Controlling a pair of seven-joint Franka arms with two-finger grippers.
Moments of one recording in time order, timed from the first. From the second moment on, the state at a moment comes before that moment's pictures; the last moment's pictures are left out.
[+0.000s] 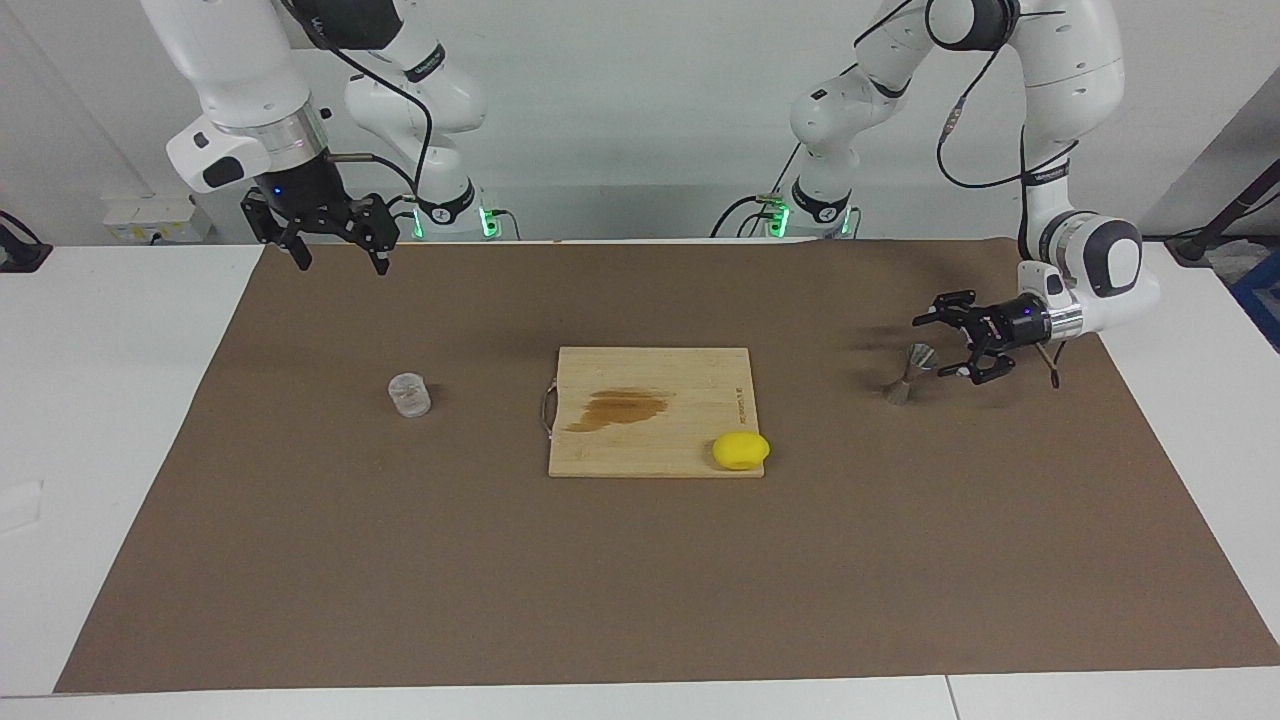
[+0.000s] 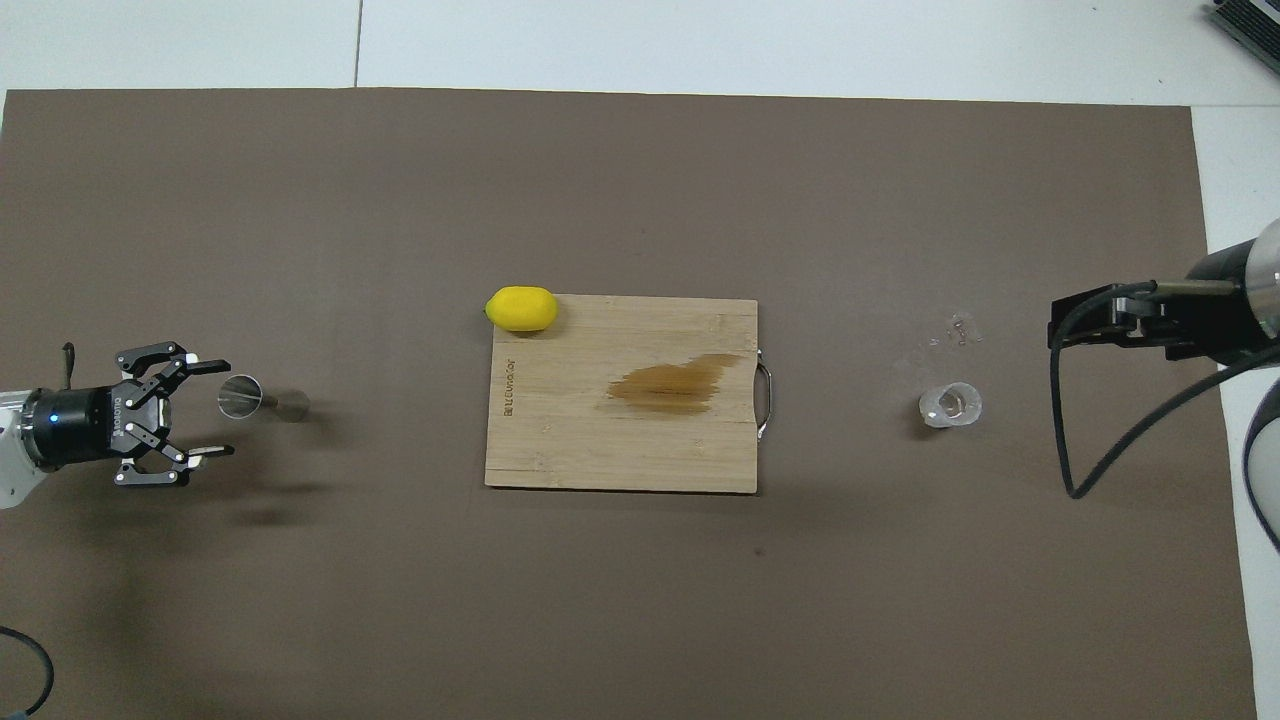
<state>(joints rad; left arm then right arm) 0.44 0.33 0.05 -2.10 -1.15 1.45 2.40 -0.02 -0.06 0.09 -1.64 0.00 1.59 0.18</state>
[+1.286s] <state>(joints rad) 0.44 0.34 0.05 -2.12 -1.15 1.46 2.45 -0.02 -0.06 0.09 -1.64 0.00 1.59 0.18</state>
